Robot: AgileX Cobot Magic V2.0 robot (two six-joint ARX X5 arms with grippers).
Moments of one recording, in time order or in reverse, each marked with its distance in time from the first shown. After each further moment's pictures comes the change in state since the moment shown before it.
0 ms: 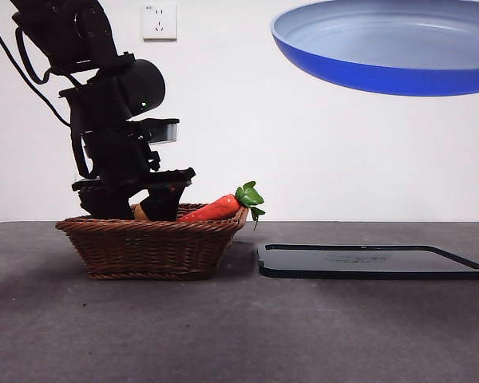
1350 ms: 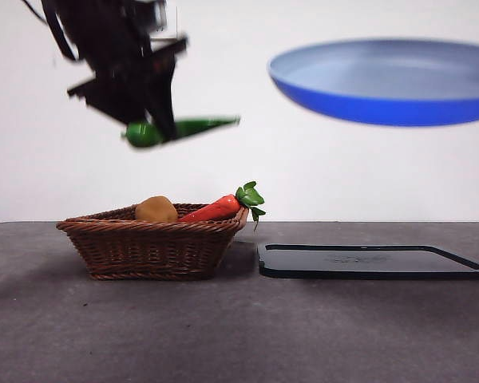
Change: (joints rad) left arm -0.028 -0.311 0.063 -0.186 0.146 -0.018; right arm 0.000 0.142 0.000 0.017 -0.003 0.038
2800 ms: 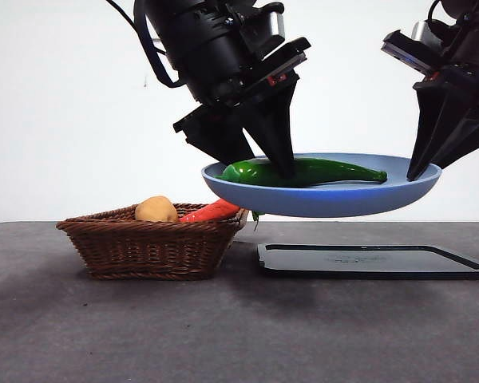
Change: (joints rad) left arm -0.320 0.154 0.001 0.028 0.012 -0.002; right arm 0.142 0.352 0.000 0.138 -0.050 0.190
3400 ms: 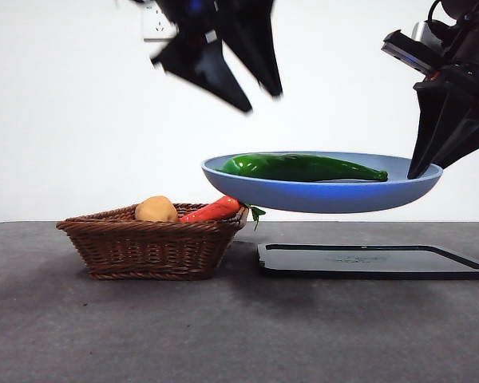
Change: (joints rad) left arm 0.000 -0.201 0.000 -0.065 0.000 -0.011; right arm -0.005 0.000 0.000 0.002 0.000 0.000
